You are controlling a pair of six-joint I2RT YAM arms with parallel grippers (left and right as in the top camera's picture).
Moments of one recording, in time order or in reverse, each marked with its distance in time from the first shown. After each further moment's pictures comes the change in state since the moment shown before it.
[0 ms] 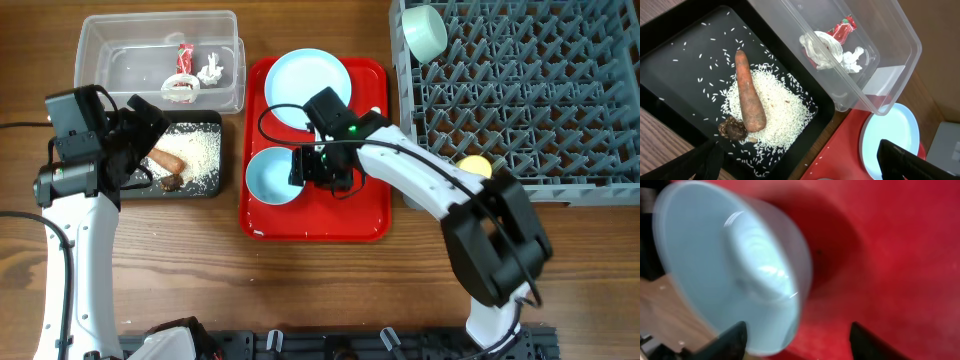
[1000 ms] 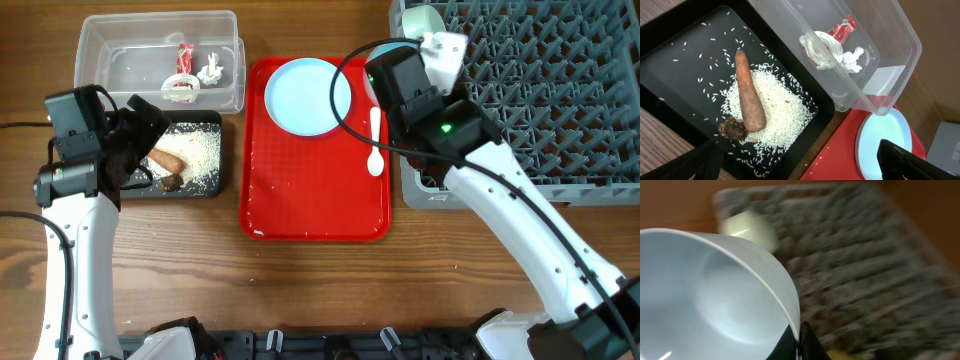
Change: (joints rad) left arm 0.000 0.000 0.000 0.000 0.000 0.000; right arm -0.112 -0.424 0.079 -0.151 1.262 -0.171
